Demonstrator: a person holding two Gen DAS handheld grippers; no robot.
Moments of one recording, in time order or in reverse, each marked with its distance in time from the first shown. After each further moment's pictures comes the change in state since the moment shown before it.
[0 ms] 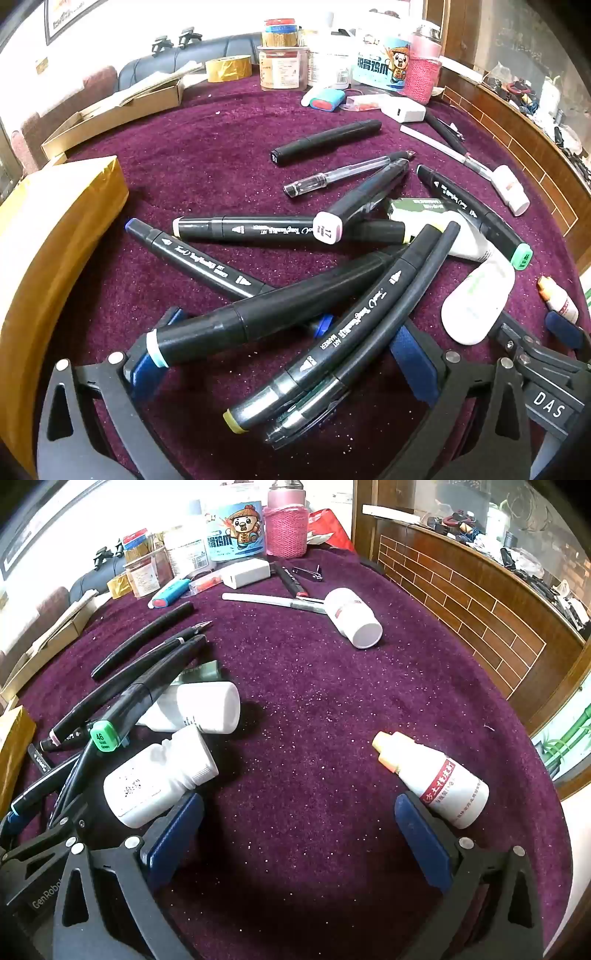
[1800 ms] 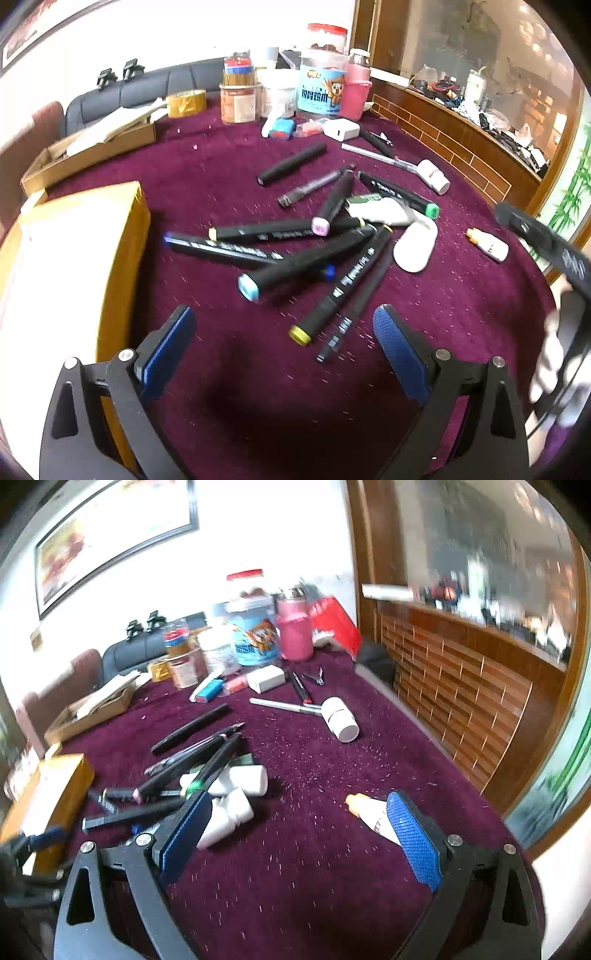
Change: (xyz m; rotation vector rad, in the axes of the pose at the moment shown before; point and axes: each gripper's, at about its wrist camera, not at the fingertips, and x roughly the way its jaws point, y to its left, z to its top) left arm -0.070 0.058 -0.015 0.182 -0.080 -0.230; right arm -0.083 -0.018 -0.012 0.053 -0.326 0.104
